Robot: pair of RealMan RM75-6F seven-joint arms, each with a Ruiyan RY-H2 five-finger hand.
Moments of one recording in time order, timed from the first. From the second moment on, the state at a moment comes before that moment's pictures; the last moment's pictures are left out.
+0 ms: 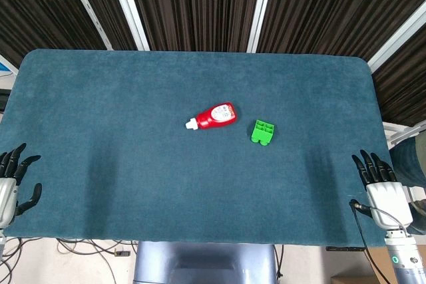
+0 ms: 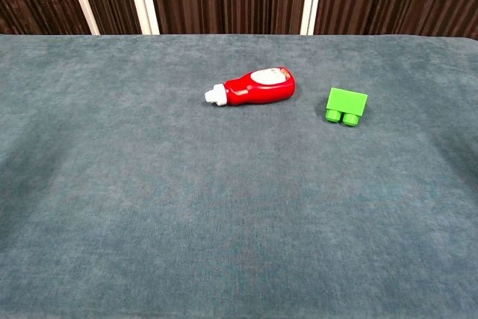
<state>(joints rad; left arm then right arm) -0.07 -1.12 -0.05 -1.67 1.48 1.51 0.02 0.13 -1.26 0.02 -1.37 -1.56 1.54 -0.11</state>
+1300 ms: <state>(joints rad) -0.06 -1.12 -0.06 -1.68 1.47 1.52 0.02 0.21 -1.21 0.04 -1.42 -1.57 1.36 0.06</state>
